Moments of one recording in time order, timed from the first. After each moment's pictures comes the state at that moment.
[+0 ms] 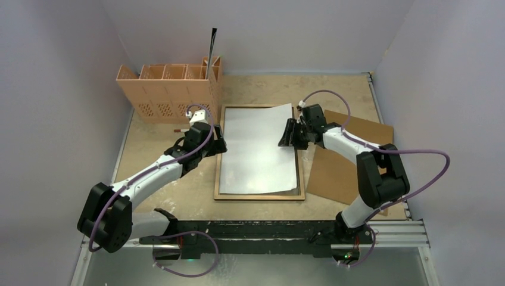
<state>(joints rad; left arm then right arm) -0.51 1.24 0.71 -0.17 -0.27 -0.61 0.34 1.64 0.97 -0.29 -0.29 0.53</state>
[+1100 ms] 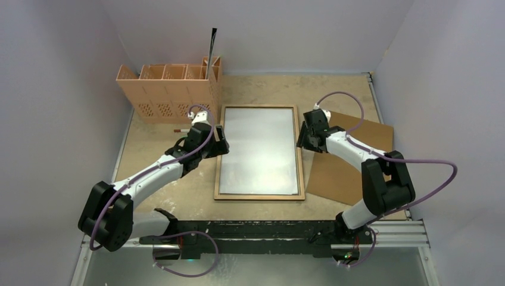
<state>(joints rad) -0.51 1.25 0.70 -0.16 -0.23 -0.62 0.34 1.54 0.92 -0.39 0.18 0.55</state>
